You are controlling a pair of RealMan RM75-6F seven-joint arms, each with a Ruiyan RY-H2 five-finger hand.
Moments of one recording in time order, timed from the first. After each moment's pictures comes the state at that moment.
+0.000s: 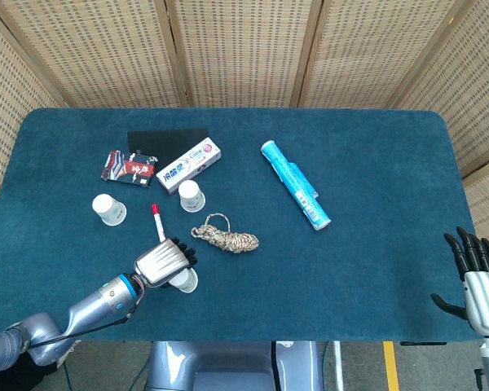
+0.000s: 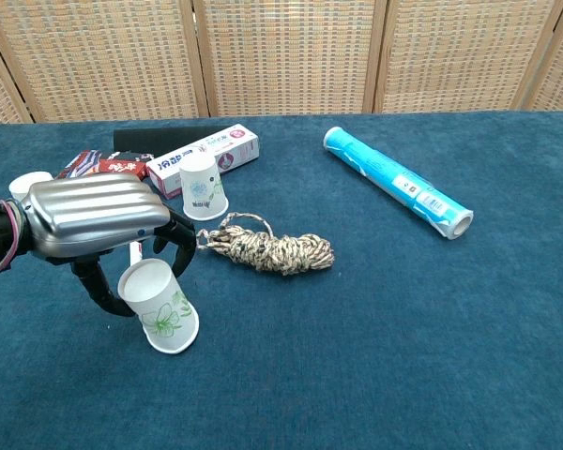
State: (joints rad) left arm -0.69 -1.42 -0.04 -1.50 1.71 0.87 0.28; right arm 0.04 -1.03 0.07 -1.74 -1.50 1.52 -0.06
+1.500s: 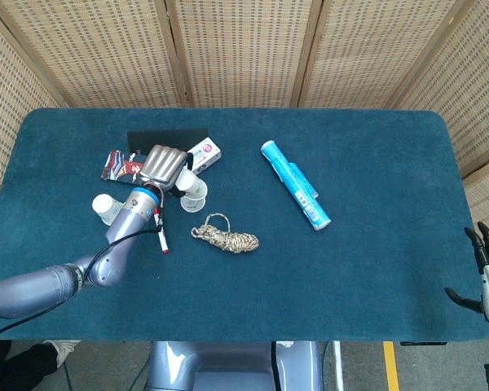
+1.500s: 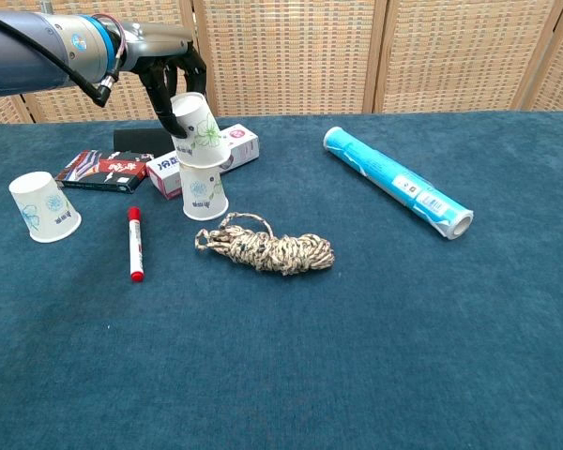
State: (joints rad) left arm -1.09 -1.46 -0.31 -1.35 0.63 0.79 0.66; right arm 0.05 -1.01 0.11 -1.72 -1.40 1.48 0.00
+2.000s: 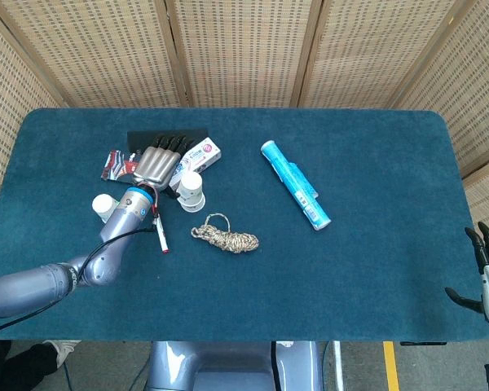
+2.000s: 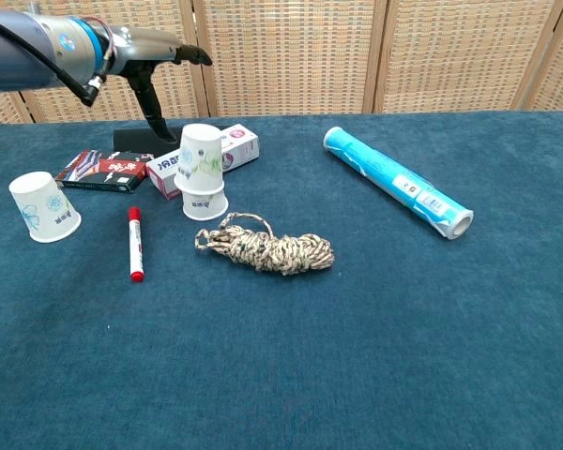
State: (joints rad) left arm -1.10 -1.39 -0.26 -1.40 0.56 0.78 0.63; right arm 0.05 -1.01 0.11 -1.72 -1.40 1.48 0.00
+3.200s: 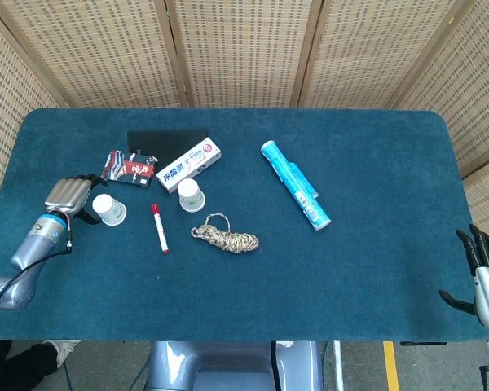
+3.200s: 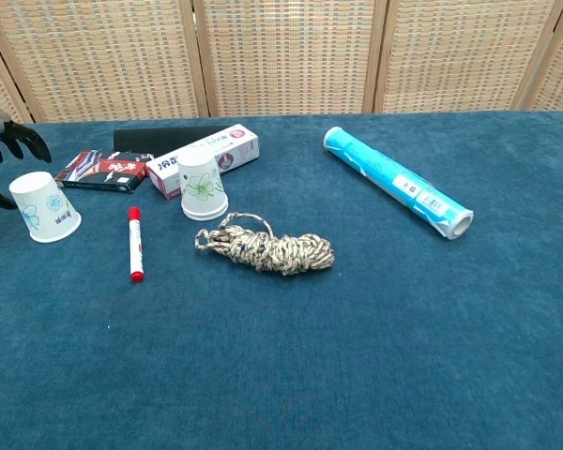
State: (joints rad) left arm -0.77 -1.33 -0.09 -1.12 1.02 0.64 0.04; right arm 0.05 -1.01 0.10 -1.73 -1.42 1.48 -0.03
